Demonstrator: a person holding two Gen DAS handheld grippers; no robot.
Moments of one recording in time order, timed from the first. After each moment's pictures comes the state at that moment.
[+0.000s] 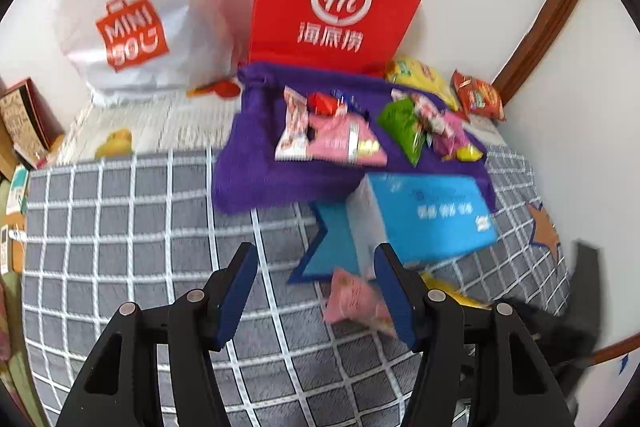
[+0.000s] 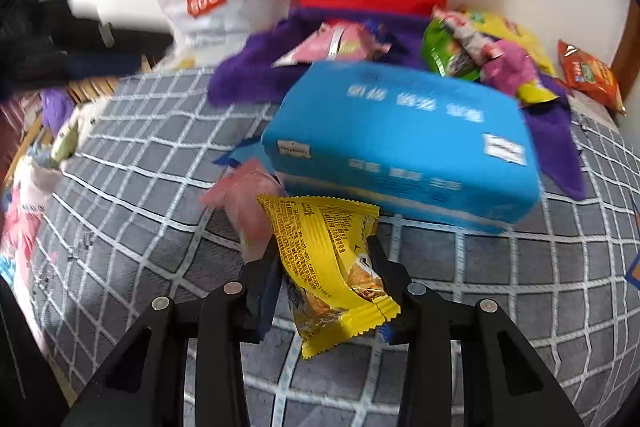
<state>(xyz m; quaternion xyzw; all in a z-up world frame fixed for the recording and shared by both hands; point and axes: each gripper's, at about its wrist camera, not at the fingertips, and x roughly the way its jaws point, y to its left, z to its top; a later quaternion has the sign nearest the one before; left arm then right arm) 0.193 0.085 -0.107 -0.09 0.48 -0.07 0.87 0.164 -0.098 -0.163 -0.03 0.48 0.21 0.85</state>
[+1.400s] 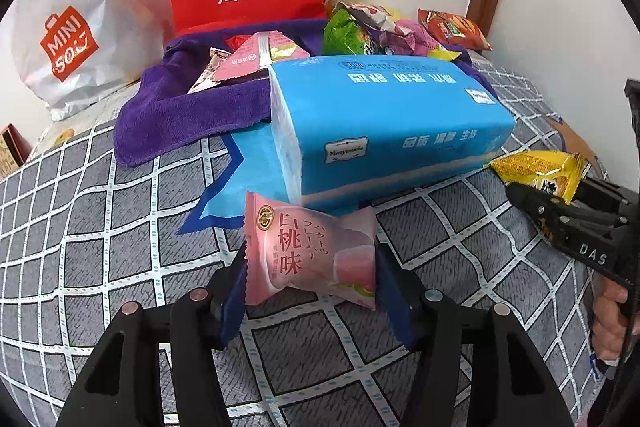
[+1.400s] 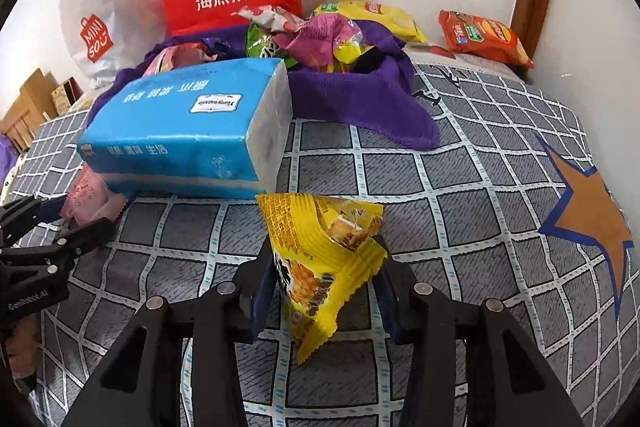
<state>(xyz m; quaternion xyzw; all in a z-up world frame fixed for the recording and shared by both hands) 0.161 -0.008 -0.195 0.02 0.44 -0.08 0.89 0.181 -0.209 -0.200 -0.03 0.46 0.07 0.89</state>
